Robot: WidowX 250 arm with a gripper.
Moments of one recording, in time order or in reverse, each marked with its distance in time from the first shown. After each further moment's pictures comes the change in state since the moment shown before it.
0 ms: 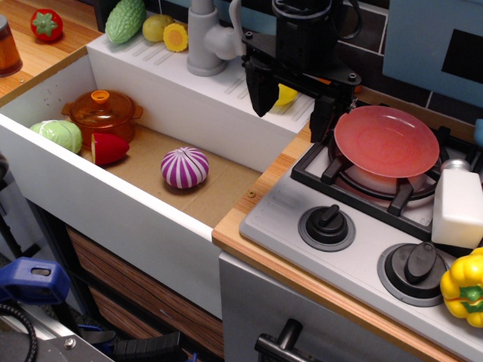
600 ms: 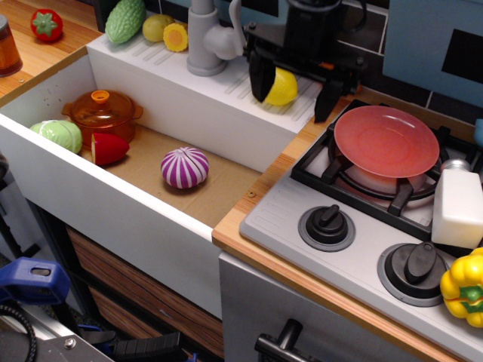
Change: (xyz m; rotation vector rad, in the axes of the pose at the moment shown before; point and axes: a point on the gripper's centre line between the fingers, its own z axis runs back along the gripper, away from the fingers) arm 0.033 0.013 -0.007 0.134 -0.016 0.240
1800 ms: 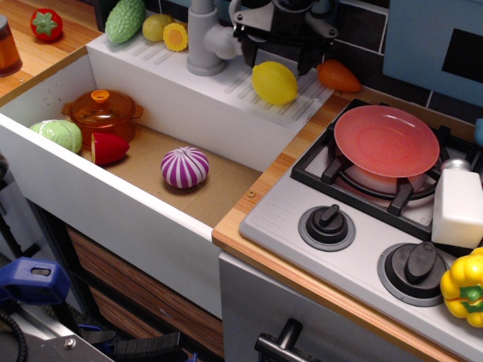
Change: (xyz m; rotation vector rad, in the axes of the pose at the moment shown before) arm 0.085 0.050 -0.054 0.058 -0.301 0.269
